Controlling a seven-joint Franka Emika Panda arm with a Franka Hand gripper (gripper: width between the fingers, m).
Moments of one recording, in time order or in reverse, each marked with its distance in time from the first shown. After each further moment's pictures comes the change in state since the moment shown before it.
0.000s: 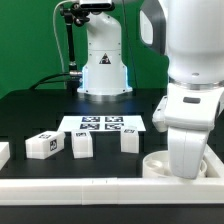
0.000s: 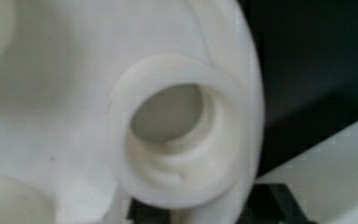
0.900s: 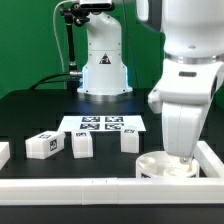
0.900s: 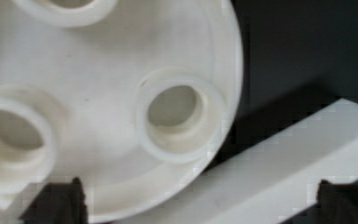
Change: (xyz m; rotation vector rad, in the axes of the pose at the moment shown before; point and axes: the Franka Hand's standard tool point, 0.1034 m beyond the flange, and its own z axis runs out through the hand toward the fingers) arm -0.007 0.007 -0.043 -0.048 0.014 0.012
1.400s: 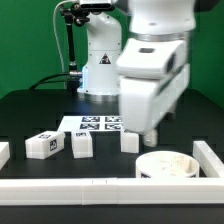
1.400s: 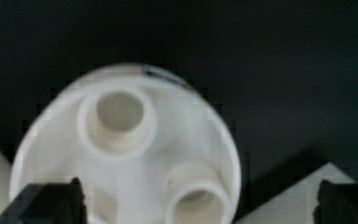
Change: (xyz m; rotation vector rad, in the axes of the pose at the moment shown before) arm -0.079 -0.010 -0.009 -0.046 -0.001 0.118
